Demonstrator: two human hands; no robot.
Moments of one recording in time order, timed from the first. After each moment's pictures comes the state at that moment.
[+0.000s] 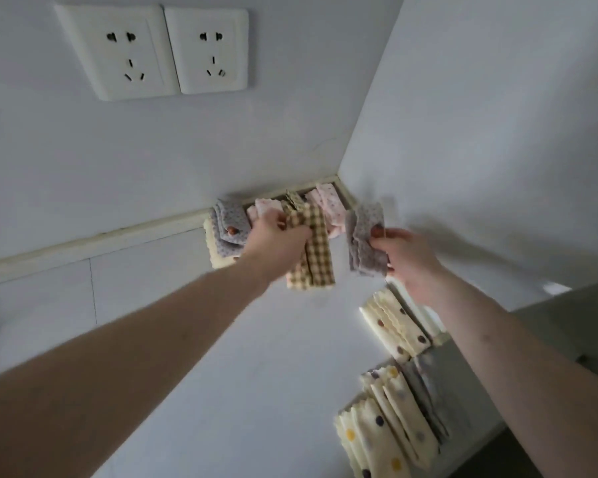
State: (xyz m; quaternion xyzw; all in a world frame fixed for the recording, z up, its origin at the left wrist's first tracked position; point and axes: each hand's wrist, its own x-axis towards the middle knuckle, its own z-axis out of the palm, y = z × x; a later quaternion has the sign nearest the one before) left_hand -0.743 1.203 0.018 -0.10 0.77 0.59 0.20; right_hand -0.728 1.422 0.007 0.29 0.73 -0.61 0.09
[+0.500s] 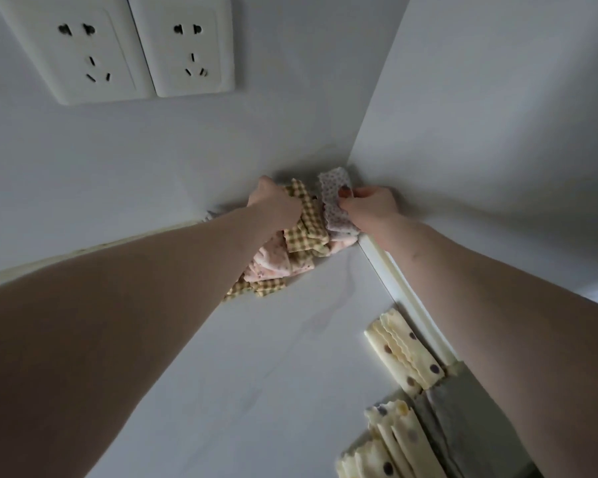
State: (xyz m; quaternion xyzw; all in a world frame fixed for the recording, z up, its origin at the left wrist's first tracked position) left_hand -0.862 1.229 -0.007 -0.14 0.88 0.43 0.17; right_hand -0.853 1.396 -0.016 0.25 0.84 -0.49 0.02
